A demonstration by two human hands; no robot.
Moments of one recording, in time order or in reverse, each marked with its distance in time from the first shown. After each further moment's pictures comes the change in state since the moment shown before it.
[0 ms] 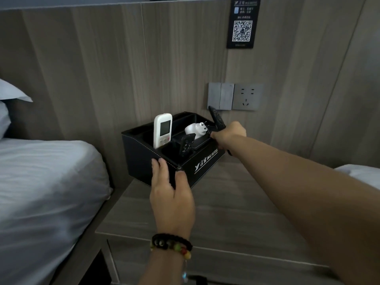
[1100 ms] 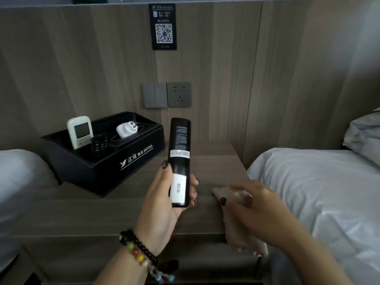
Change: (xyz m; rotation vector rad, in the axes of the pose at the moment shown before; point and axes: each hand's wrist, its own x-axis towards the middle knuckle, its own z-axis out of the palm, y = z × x) left_hand -0.107 0.066 0.075 -0.664 -0.674 -0.326; right_hand -0.157 0.184 -0.195 -0.309 -0.054 -0.299
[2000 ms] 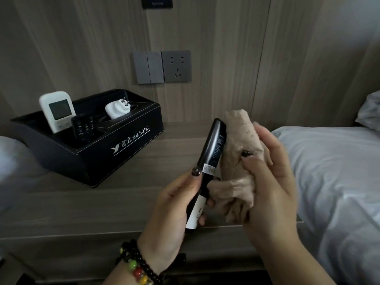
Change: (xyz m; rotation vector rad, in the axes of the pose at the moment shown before) left_hand -0.003 -0.024 -0.020 0.201 -0.171 -0.059; right_hand 0.007 -0.046 0.040 1.208 0.467 -0.085
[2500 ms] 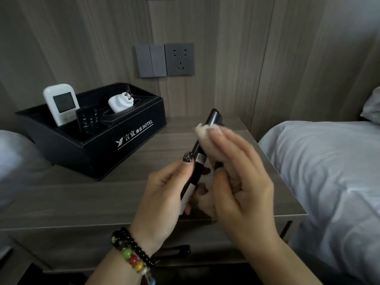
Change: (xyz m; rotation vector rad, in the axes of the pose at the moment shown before) left_hand 0.005 0.008 -0.016 0.091 0.036 0.129; right_hand -0.015 0.020 0.011 -0.542 -0.249 -0.504
